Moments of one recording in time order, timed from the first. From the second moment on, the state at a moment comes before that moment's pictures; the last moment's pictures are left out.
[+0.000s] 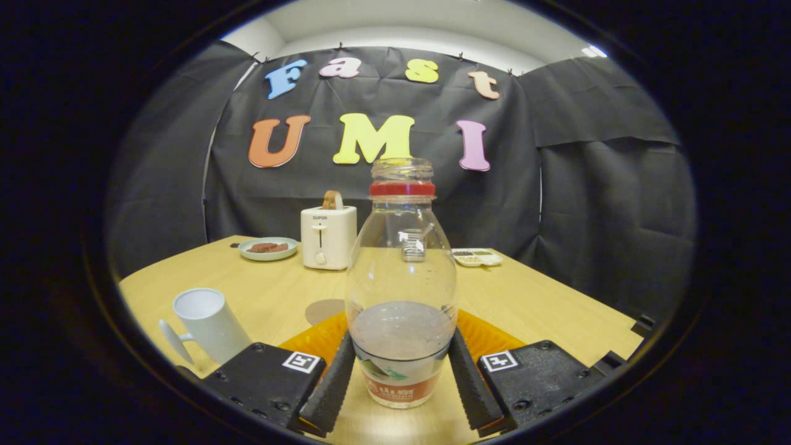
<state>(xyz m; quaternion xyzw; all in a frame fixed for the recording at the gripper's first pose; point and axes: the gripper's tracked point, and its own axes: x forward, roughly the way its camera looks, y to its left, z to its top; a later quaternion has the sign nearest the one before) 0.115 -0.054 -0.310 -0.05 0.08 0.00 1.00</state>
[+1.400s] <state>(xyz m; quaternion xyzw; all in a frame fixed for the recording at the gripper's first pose) 0.125 0.002 -0.275 -0.54 0.04 -0.03 0.84</state>
